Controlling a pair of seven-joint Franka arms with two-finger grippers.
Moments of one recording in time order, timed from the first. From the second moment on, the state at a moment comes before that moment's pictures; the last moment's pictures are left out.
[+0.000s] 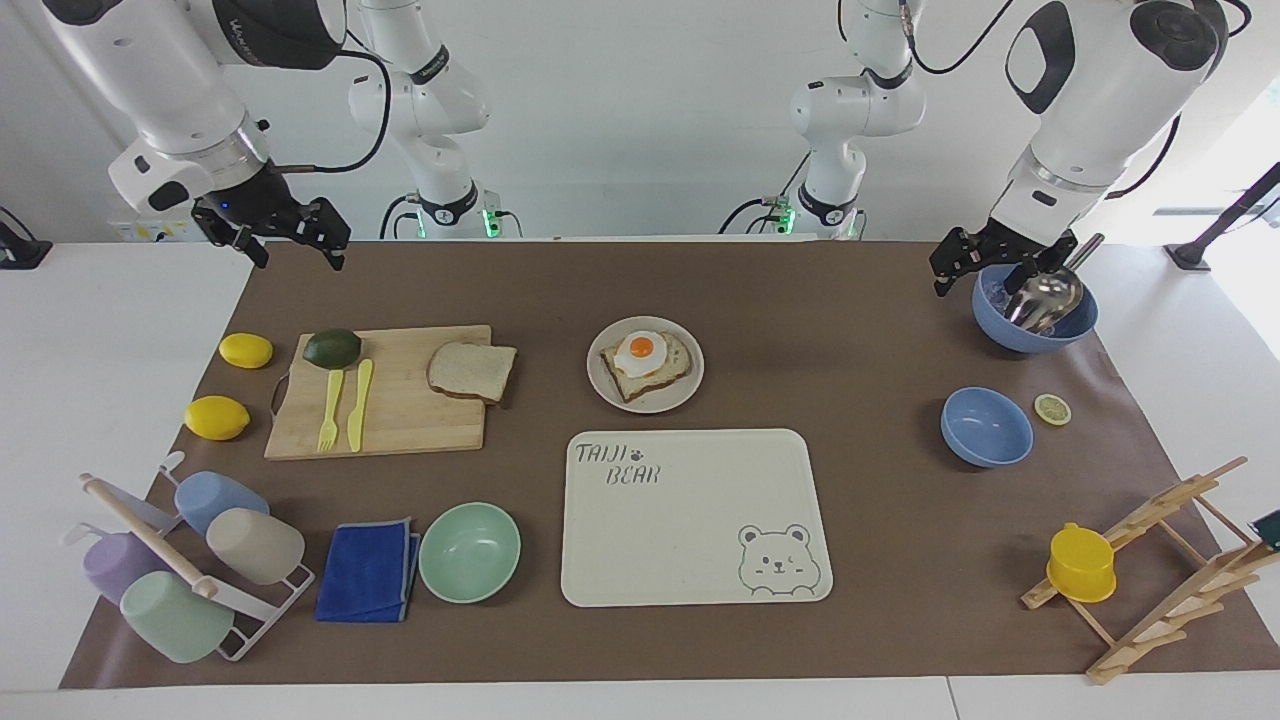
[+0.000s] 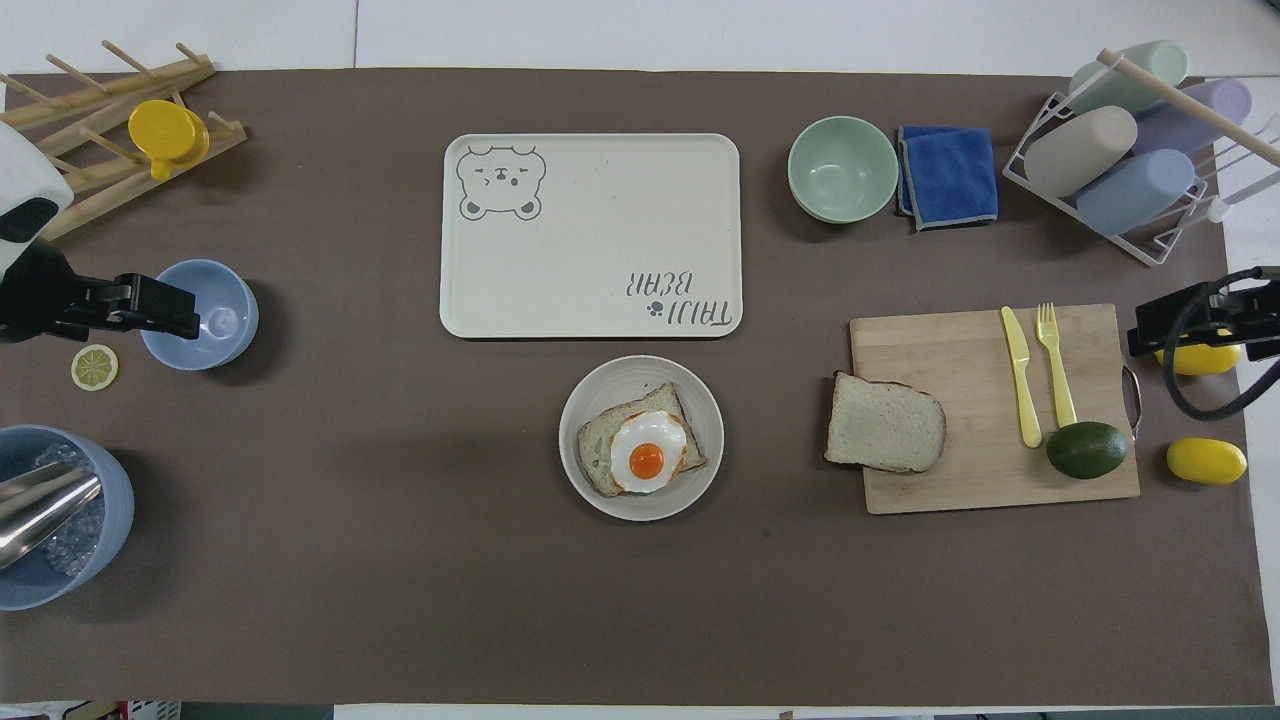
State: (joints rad) left arm -0.02 -0.03 -0.08 -1.69 0.00 1.61 -0.03; right arm 0.02 -0.03 -0.07 -1.62 -0.01 1.47 0.01
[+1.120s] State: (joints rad) left arm -0.02 -0.03 -0.08 -1.69 0.00 1.61 -0.03; right arm 0.37 0.06 -0.02 -1.81 -0.10 1.75 0.35
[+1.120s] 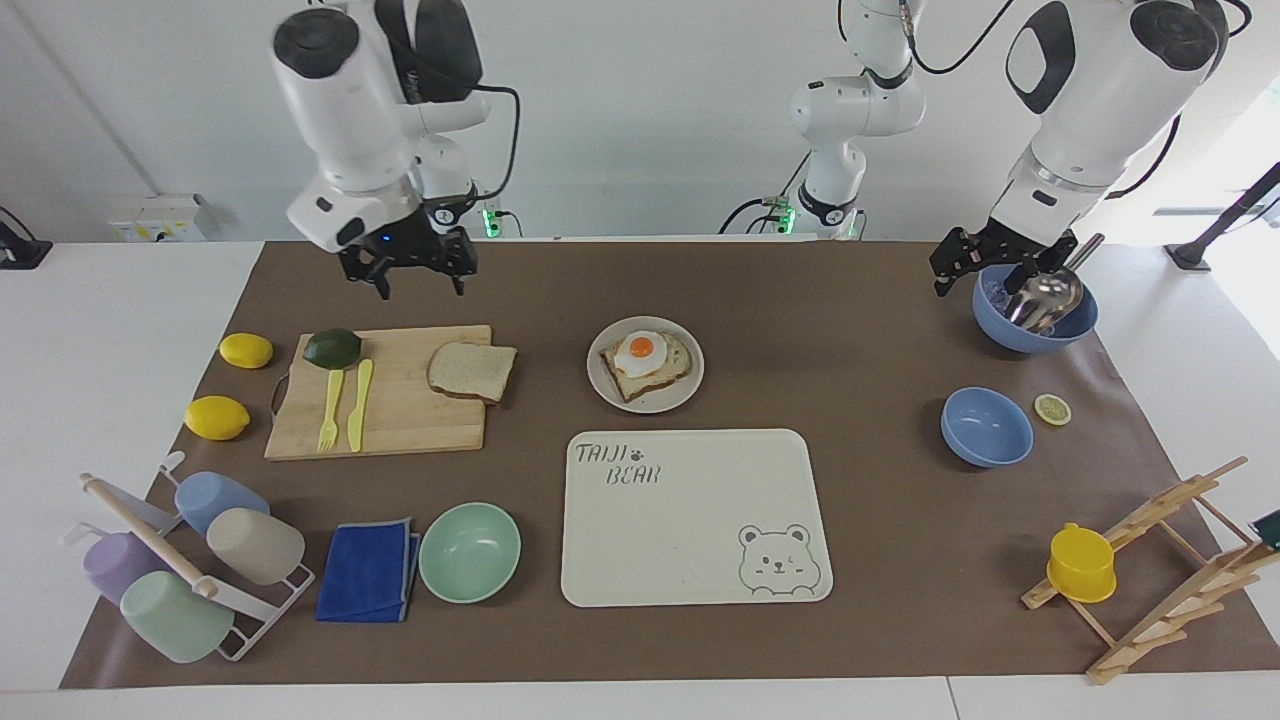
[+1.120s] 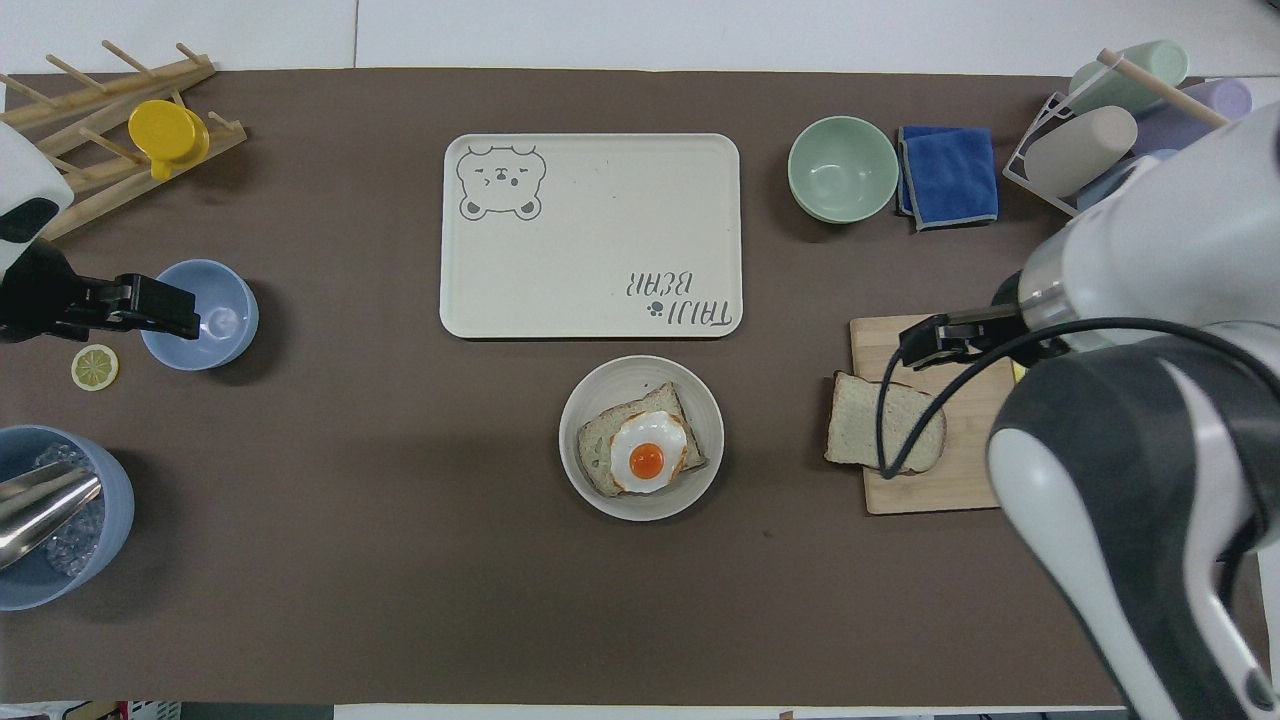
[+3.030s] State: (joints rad) left arm -0.02 -0.03 -0.08 -1.69 0.00 1.61 -0.03; right arm 0.48 0.34 -0.03 -1.95 -0.38 1.84 0.47
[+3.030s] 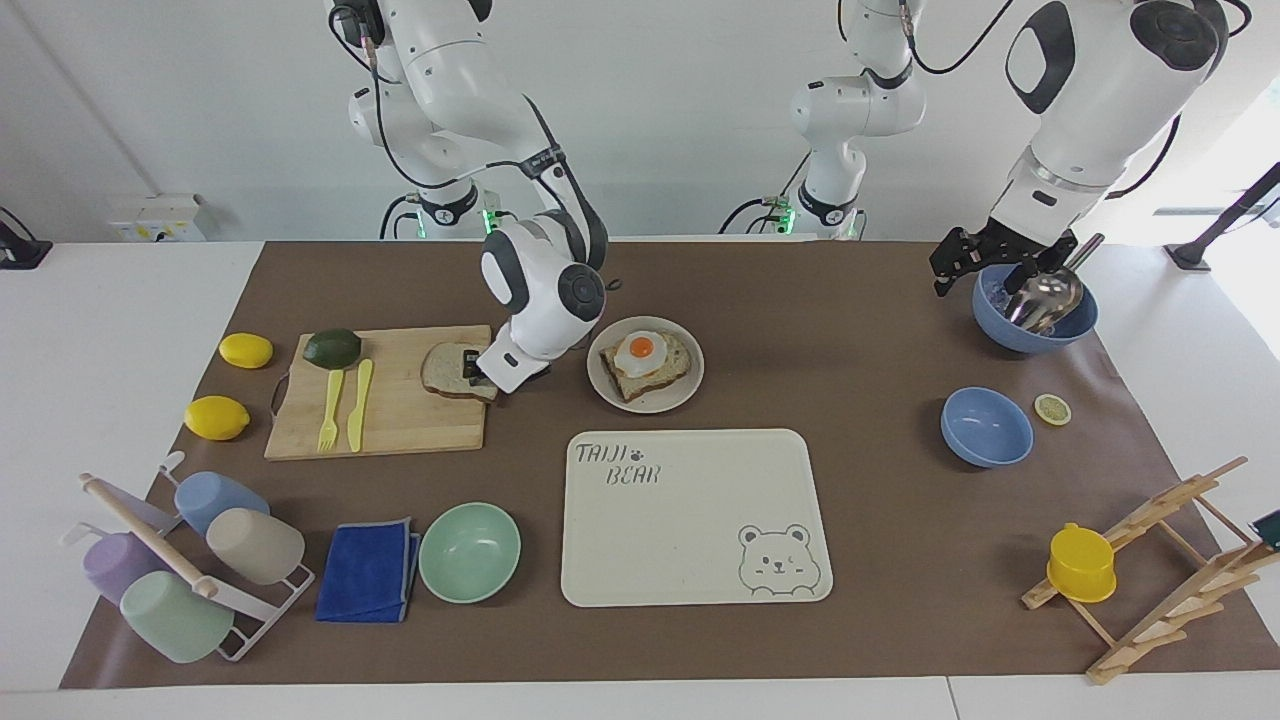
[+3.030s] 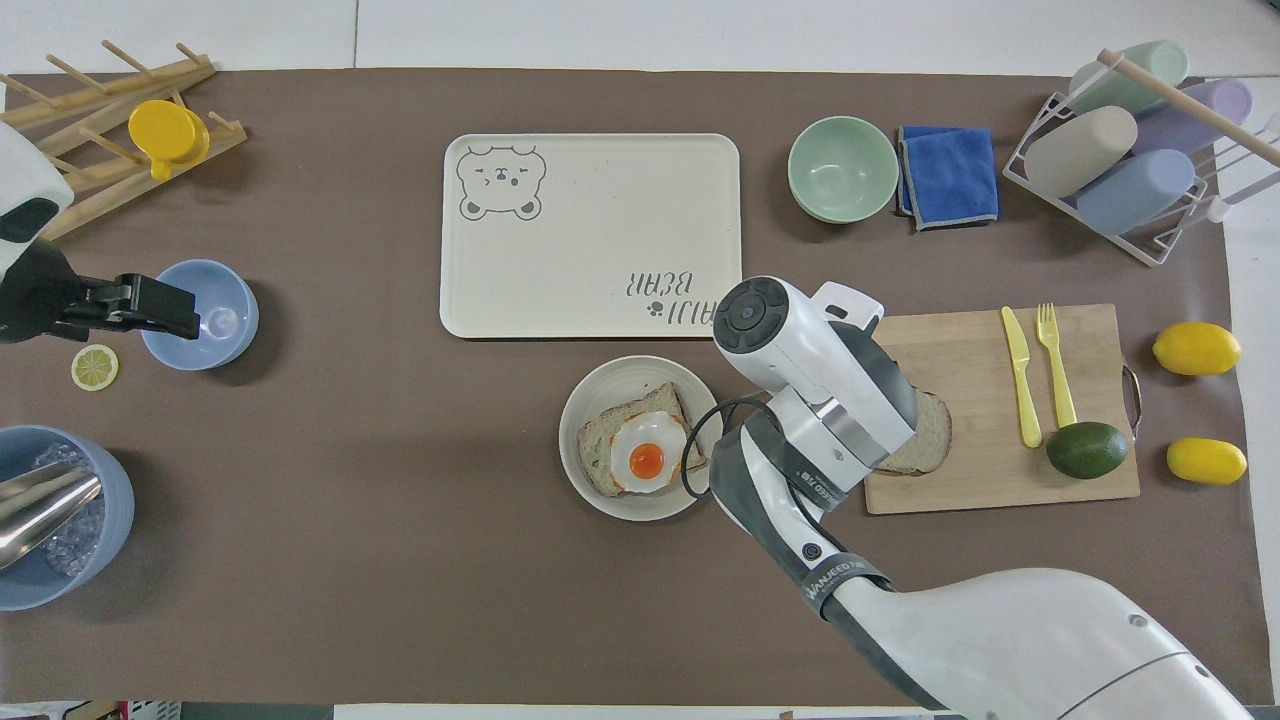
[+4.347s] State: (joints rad) left arm -0.02 -0.03 -0.08 -1.69 0.00 1.61 -0.03; right arm 0.72 0.40 0.10 -1.60 -0.26 1.82 0.63
